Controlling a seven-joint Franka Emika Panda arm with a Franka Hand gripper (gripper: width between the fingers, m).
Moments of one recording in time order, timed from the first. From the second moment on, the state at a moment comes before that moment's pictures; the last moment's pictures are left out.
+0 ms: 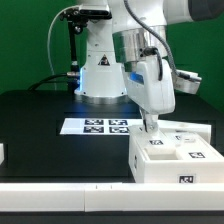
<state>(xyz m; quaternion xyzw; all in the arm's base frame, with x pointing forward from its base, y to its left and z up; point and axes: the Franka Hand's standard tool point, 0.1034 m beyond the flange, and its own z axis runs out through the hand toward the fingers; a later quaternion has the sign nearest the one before) 0.538 0.047 0.063 -0.73 0.68 0.01 0.09</state>
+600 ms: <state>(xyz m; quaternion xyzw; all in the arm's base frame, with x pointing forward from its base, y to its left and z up) 0.564 0.050 0.063 -0.72 0.69 0.01 0.09</state>
